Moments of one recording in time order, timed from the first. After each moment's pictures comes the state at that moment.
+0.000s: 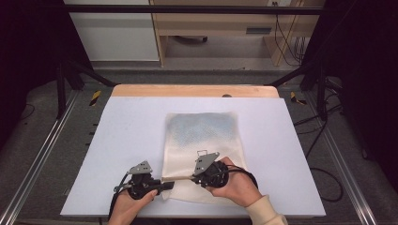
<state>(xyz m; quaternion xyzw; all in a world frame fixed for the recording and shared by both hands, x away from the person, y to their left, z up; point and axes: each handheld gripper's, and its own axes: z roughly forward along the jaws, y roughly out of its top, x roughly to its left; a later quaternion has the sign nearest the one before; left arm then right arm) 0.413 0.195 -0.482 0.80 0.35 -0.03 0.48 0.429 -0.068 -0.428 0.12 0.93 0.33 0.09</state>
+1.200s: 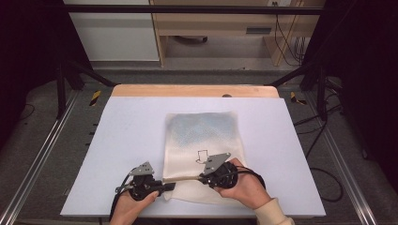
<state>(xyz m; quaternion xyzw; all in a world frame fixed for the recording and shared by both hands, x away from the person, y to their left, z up) 0.410 0.190 -0.484 0.81 0.35 -0.02 0.48 0.425 -0.091 -0.427 0.13 0.93 0.34 0.09</state>
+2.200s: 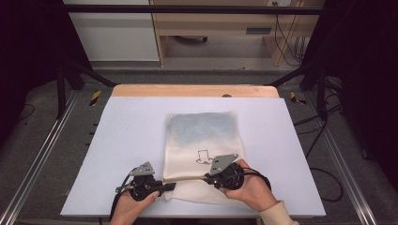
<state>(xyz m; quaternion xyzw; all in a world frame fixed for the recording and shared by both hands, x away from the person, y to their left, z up) 0.410 0.189 -0.483 0.81 0.35 -0.02 0.47 0.421 -0.107 -0.424 0.15 0.92 0.35 0.10</state>
